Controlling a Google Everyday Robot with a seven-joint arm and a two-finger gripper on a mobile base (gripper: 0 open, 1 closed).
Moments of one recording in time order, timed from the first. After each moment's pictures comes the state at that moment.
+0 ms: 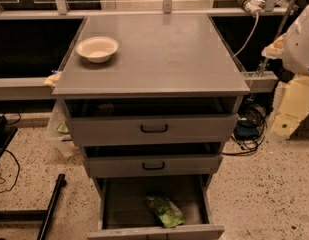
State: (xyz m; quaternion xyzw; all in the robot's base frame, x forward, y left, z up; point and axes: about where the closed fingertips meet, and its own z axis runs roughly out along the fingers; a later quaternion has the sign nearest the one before) arm 0.438 -0.217 0.976 -0.60 0.78 -0.03 0.16
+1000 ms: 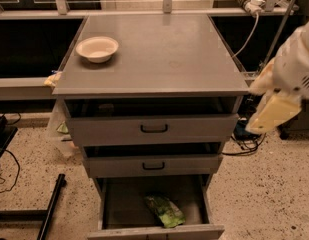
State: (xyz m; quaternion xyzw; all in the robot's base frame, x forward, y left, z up) arm 0.441 -0.213 0.948 -0.59 0.79 -0.02 0.17
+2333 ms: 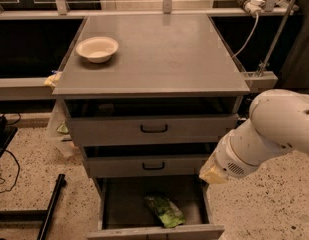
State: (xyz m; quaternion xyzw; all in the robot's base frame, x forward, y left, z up) arm 0.423 -0.150 0.731 -0.52 0.83 0.10 0.16
